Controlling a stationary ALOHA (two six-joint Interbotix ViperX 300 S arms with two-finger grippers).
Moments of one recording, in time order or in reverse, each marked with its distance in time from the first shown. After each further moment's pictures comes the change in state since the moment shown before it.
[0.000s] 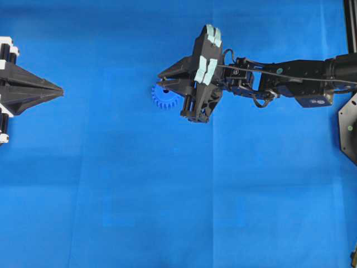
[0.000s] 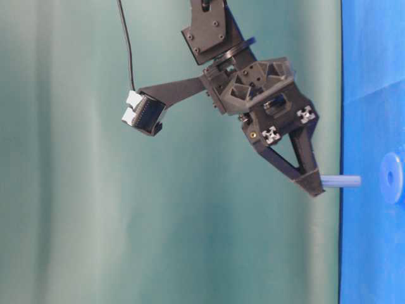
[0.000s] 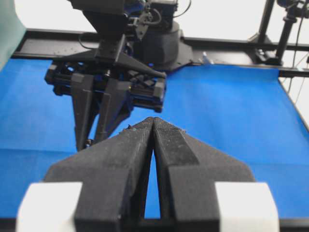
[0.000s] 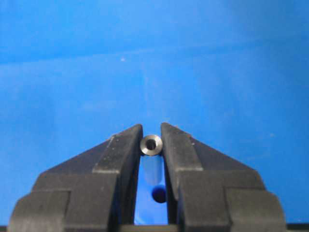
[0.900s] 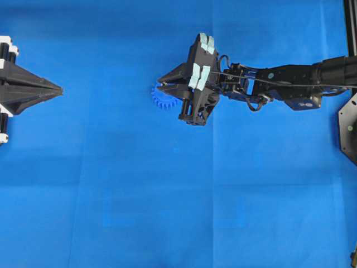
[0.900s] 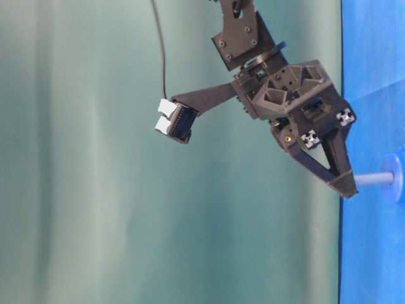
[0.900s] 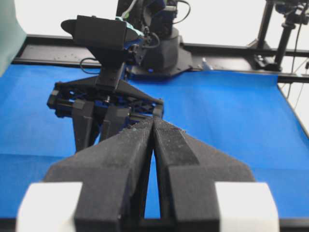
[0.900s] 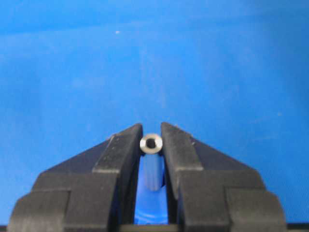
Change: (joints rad) left arm 0.000 0.000 0.000 -0.002 -0.017 -0.002; right arm -0.006 0.067 0.005 0.000 -0.035 -0.005
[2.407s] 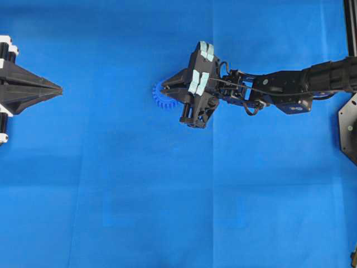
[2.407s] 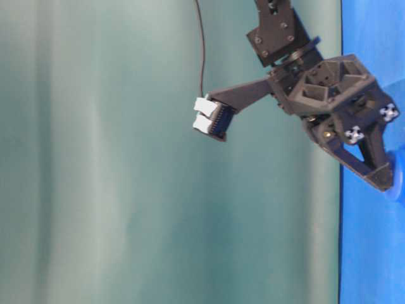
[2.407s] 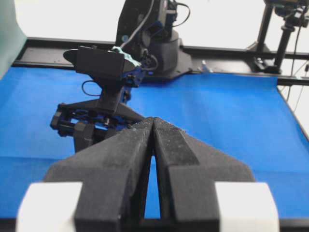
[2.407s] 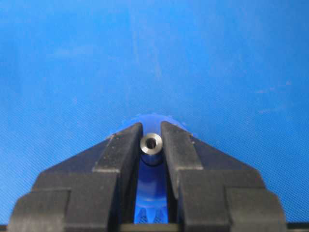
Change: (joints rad) left arm 0.000 0.000 0.000 0.000 -0.006 0.000; right arm 0.002 0.097 0.025 0.011 -0.094 0.008
